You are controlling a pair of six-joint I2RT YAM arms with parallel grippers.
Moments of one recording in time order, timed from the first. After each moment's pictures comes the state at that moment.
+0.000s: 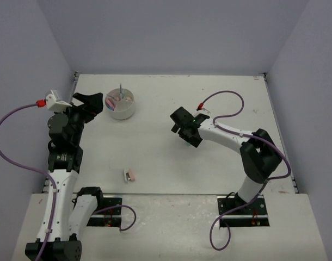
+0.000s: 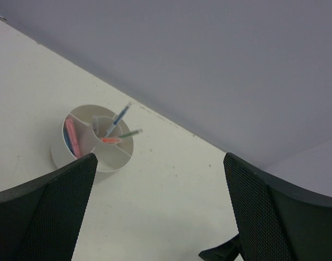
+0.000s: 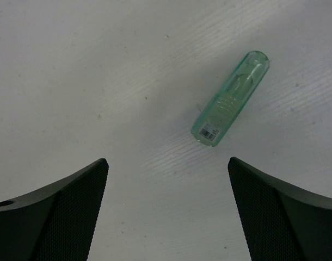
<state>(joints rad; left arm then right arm) 0.05 0.74 0.80 -0.07 0.01 -0.72 0.75 1.70 1.20 -0.64 0.45 1.27</state>
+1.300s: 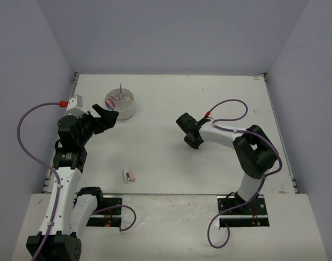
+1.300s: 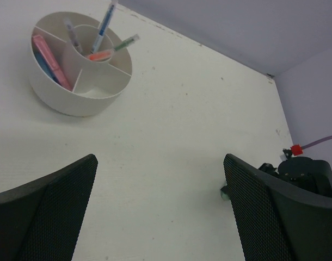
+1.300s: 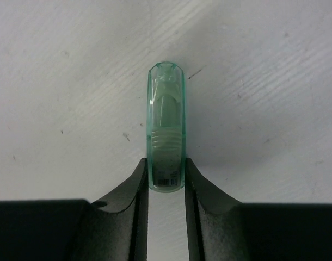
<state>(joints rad) 0.05 0.75 0.69 -0.19 0.30 -0.56 0.68 1.81 1.11 -0.65 0.44 1.40</state>
